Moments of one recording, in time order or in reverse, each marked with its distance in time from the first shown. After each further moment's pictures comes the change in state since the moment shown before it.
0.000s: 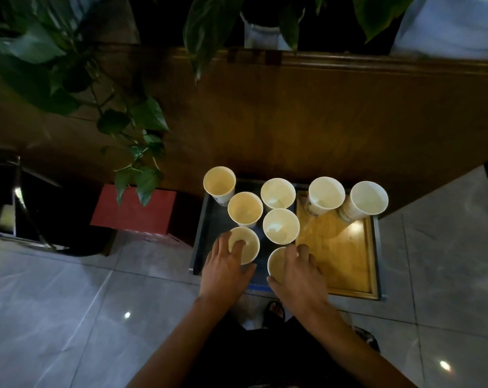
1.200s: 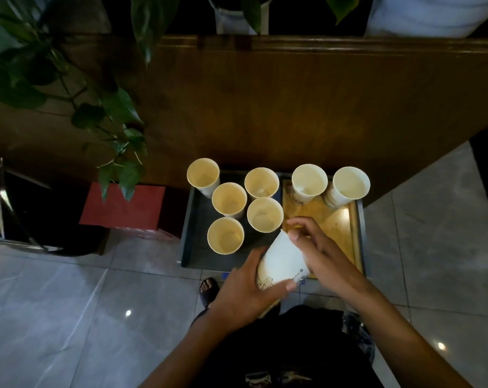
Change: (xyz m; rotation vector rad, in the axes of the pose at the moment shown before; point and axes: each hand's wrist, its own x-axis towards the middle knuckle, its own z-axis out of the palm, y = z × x) left_hand -0.040 0.074 -0.032 -0.657 -0.425 -0.103; right_hand -0.022 0.044 -0.103 0.930 -0.254 -0.054
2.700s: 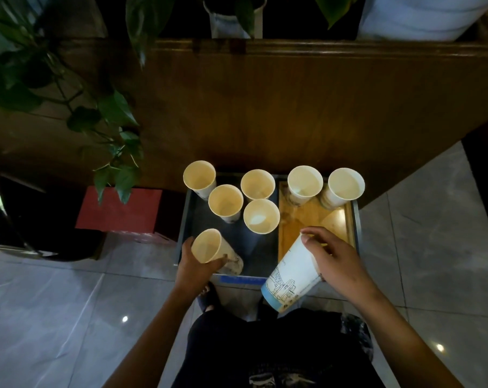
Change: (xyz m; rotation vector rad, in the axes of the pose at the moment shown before) left_hand 0.057 -0.136 -0.037 -0.163 0.442 -0.248; right_hand -0.003 0.024 -0.017 -0.040 0.198 0.125
